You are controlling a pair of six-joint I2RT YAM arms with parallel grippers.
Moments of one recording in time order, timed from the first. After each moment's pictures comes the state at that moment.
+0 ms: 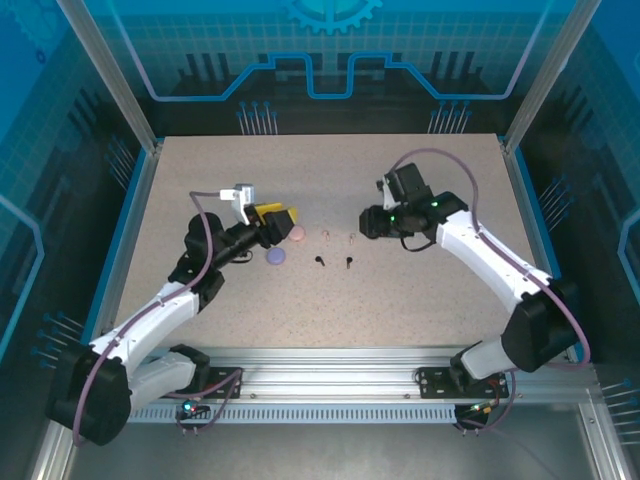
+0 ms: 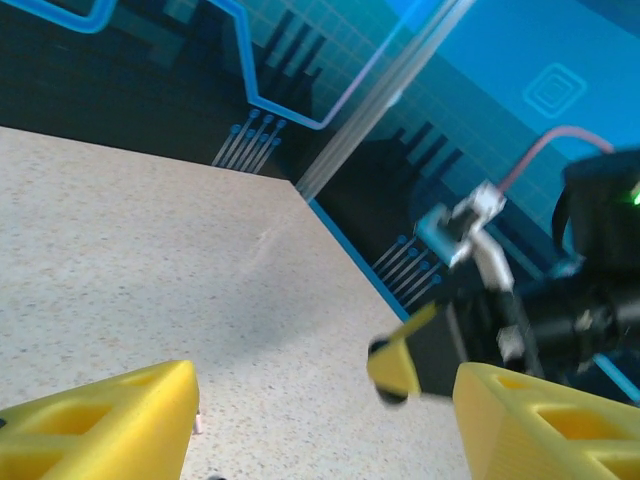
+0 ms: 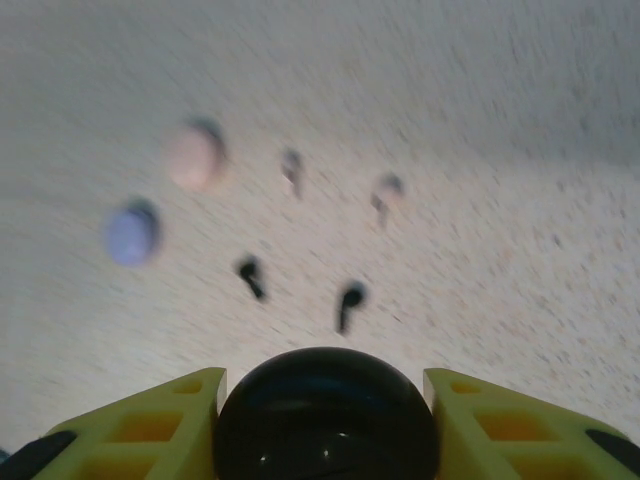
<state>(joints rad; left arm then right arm) -0.35 1.06 0.56 0.48 0.44 -0.63 0.48 1.45 1.28 -0.76 -0.14 0.49</state>
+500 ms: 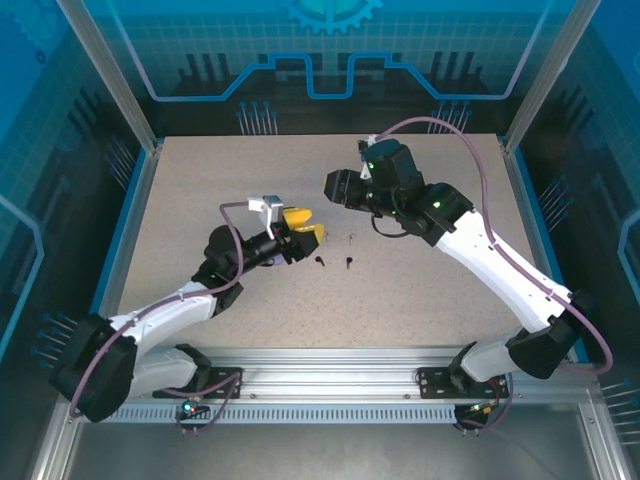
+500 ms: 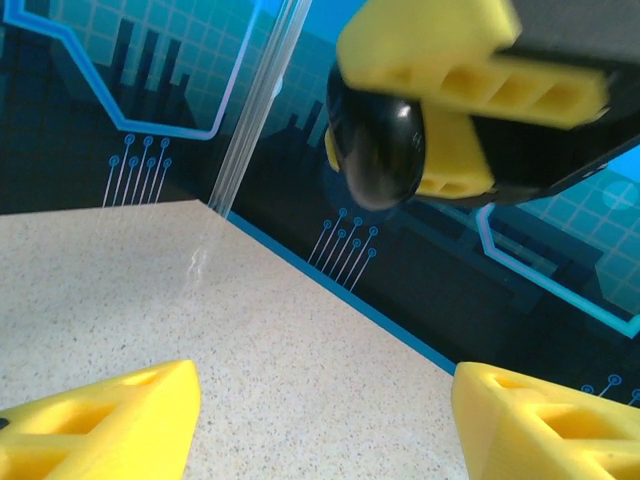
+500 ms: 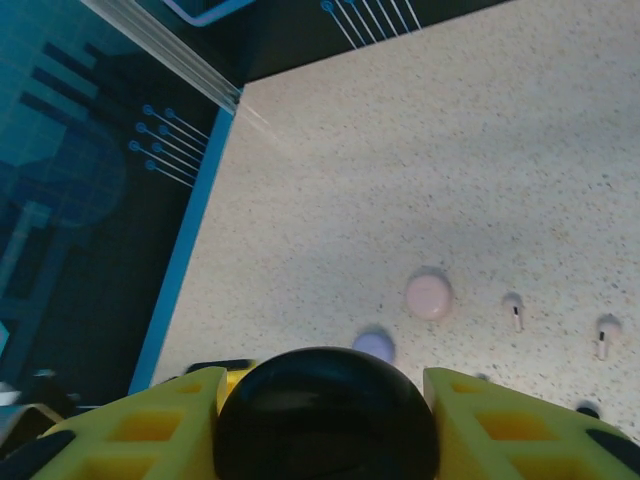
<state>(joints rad) -0.52 1.19 0.51 0.80 0.44 -0.47 0.73 1.43 1.58 -0.70 0.05 0.75</state>
